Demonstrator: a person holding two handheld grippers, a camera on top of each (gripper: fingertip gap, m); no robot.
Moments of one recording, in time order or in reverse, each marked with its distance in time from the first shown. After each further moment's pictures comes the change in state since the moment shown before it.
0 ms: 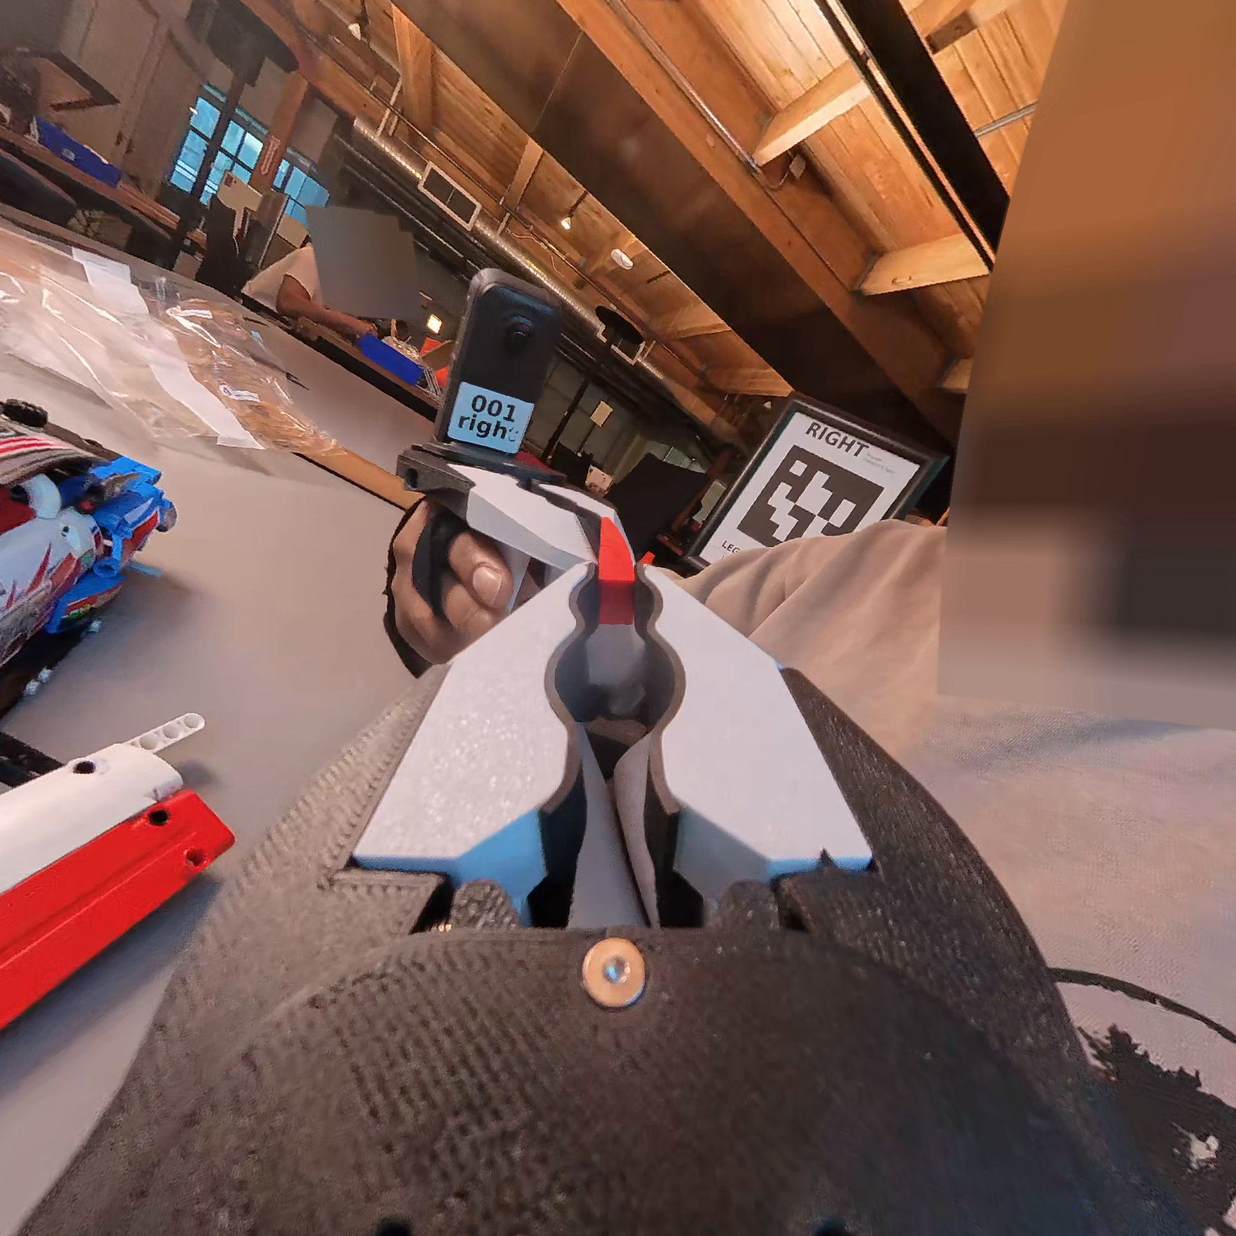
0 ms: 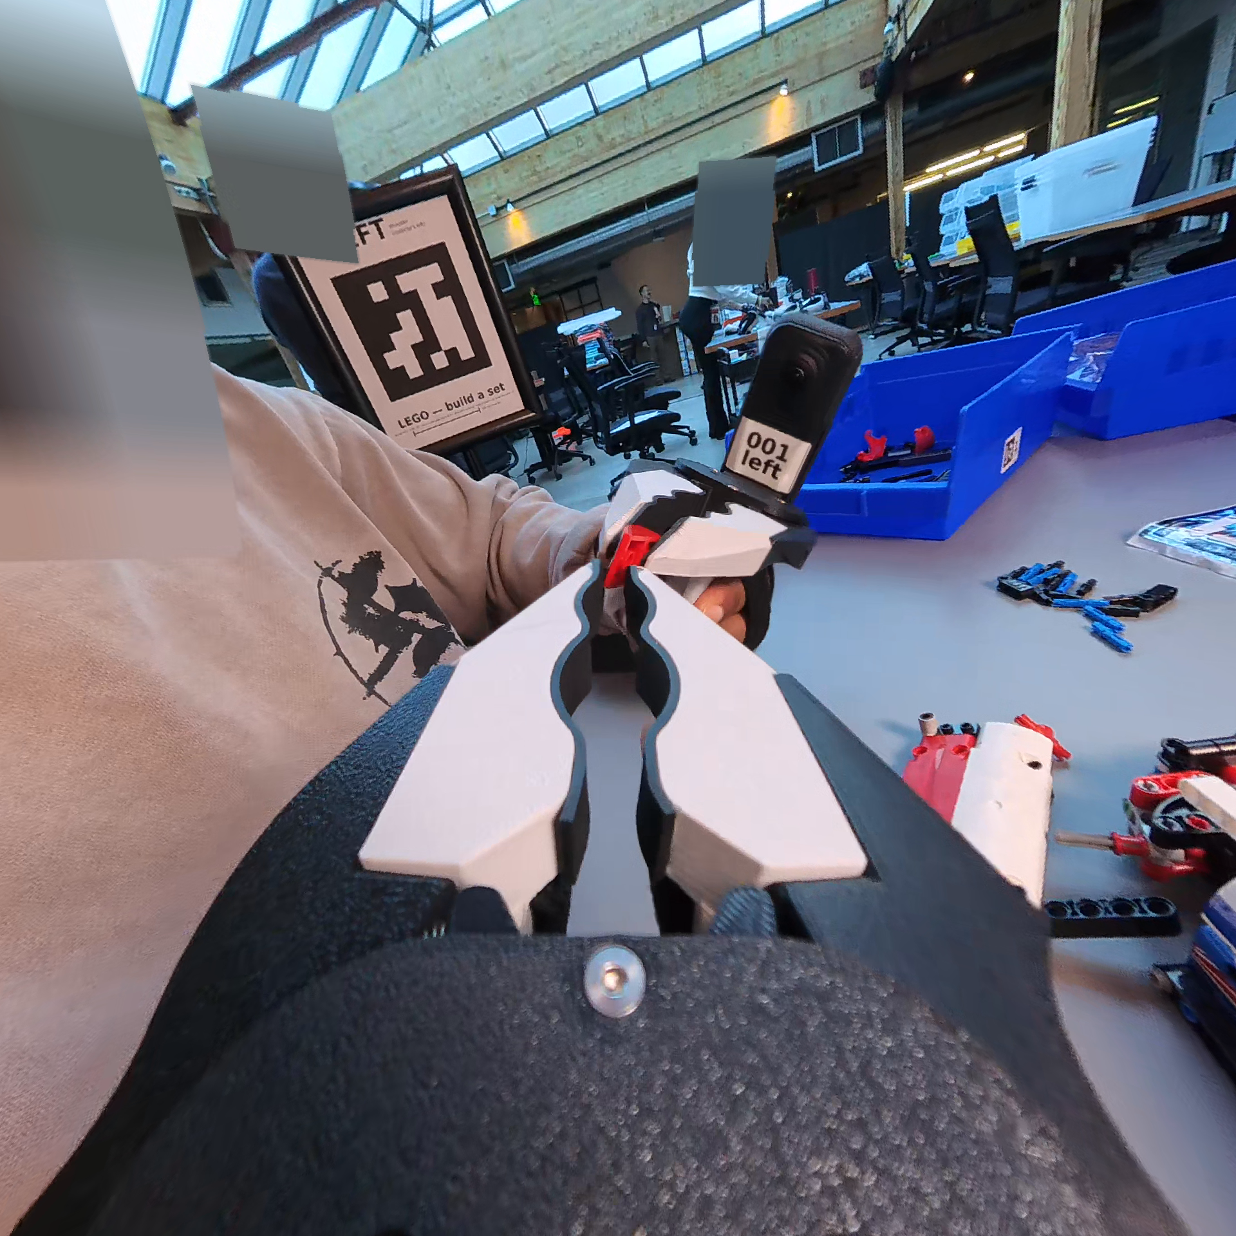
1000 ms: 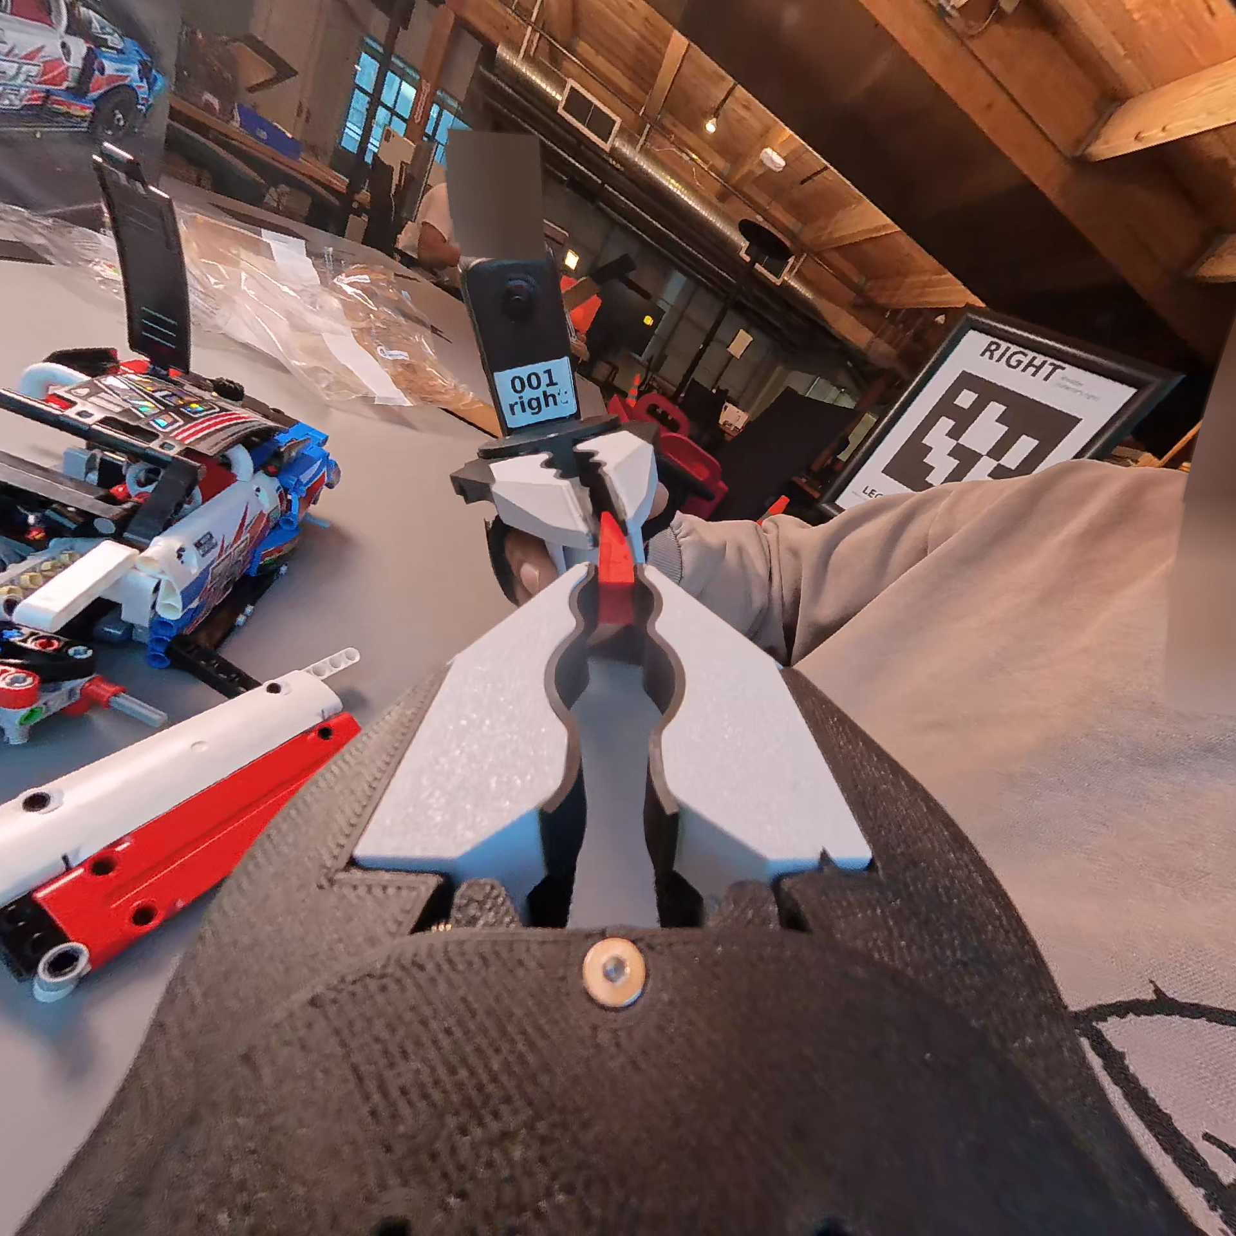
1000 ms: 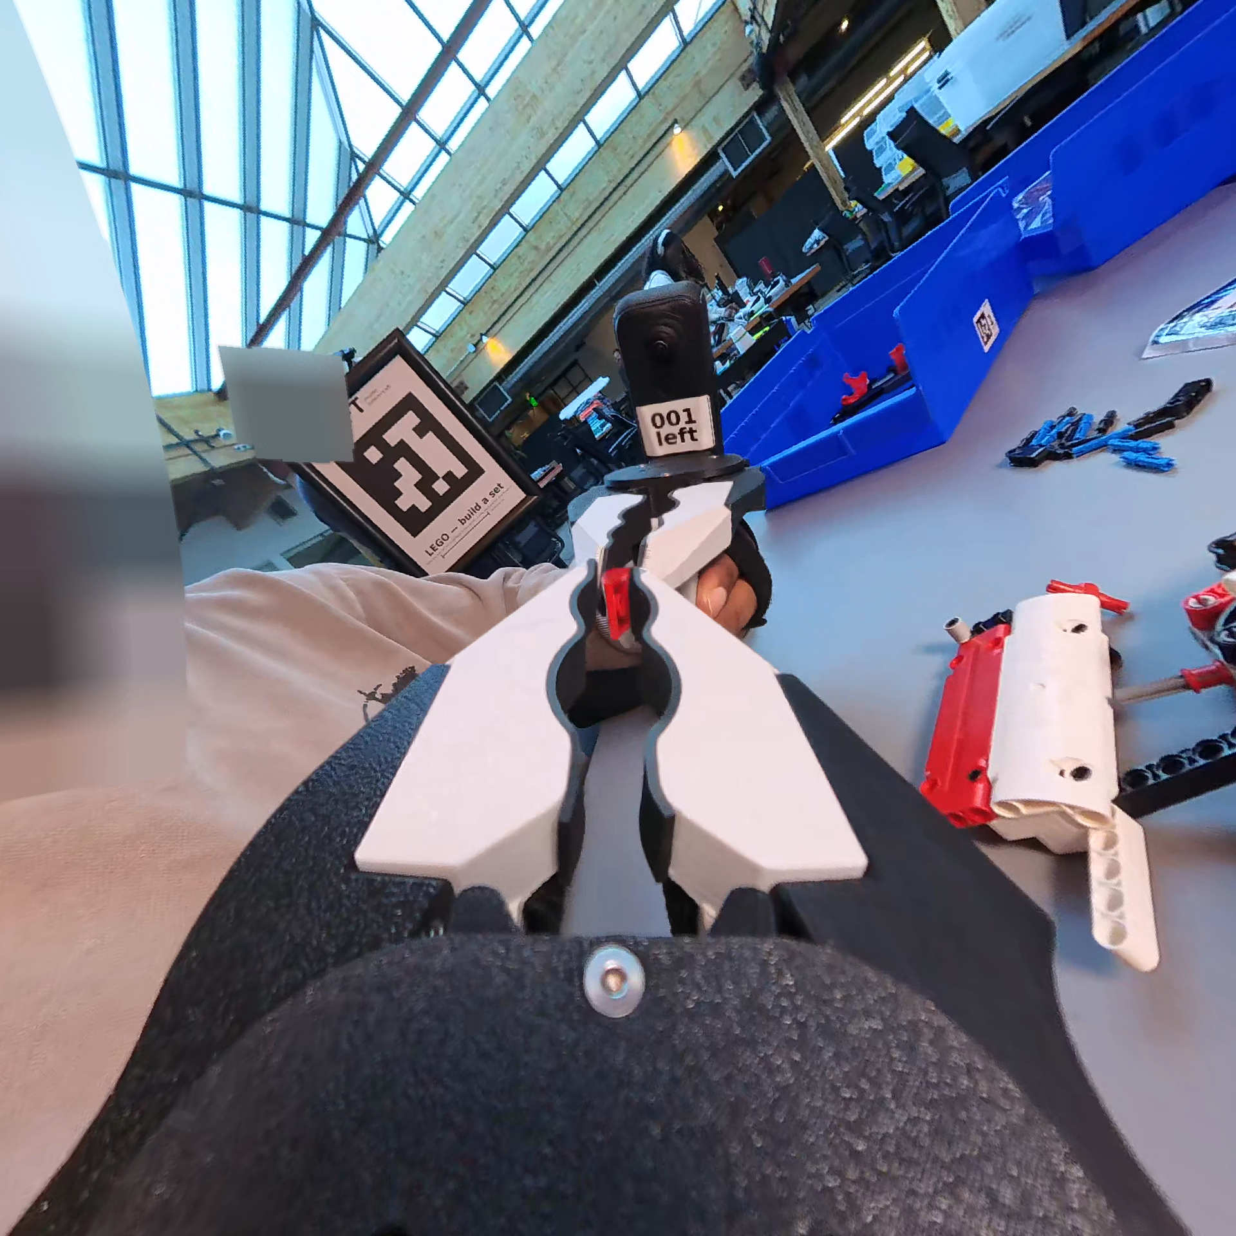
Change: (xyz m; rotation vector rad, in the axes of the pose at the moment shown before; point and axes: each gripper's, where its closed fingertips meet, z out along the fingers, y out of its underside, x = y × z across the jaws) left arm -0.028 0.008 -0.009 -0.104 -0.223 0.095; right arm 0.032 0.003 -0.004 0.096 0.057 0.399
